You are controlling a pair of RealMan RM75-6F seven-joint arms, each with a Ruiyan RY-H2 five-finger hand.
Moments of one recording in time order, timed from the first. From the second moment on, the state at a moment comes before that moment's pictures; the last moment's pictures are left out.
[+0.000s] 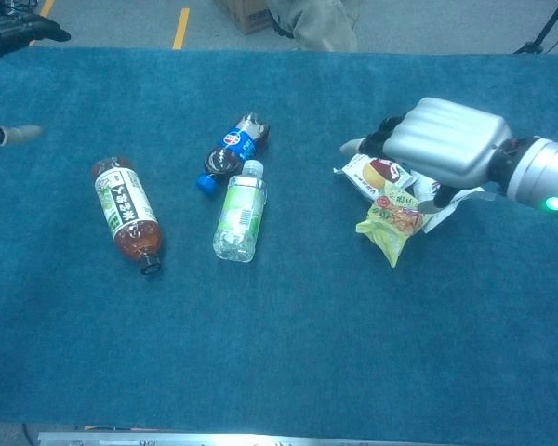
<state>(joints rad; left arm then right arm) -0.56 -0.91 -0.07 -2.04 1.16 1.08 0.32 0.75 -1.21 -0.03 -1.81 -1.36 0.88 -0.68</state>
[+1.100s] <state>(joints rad) -0.52 -0.89 -0.07 -2.02 1.18 1.09 0.28 1.05 -1.53 -0.02 -1.78 -0.83 0.83 -0.97</state>
